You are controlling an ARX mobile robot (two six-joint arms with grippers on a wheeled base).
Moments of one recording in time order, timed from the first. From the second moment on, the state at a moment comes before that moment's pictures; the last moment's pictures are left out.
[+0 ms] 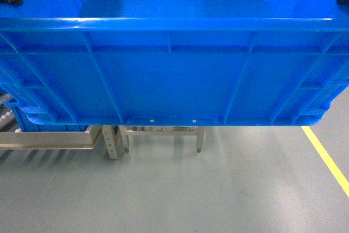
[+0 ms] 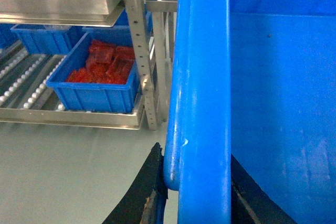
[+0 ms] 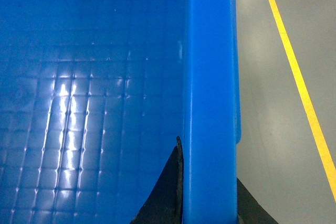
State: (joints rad) left arm -0.16 1.45 0.98 0.14 -0.19 -0.04; right arm 0.23 1.46 1.03 0.01 0.11 0.13
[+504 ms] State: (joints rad) left arm -0.16 1.45 0.98 0.14 -0.19 -0.05; right arm 0.23 1.46 1.03 0.01 0.11 0.13
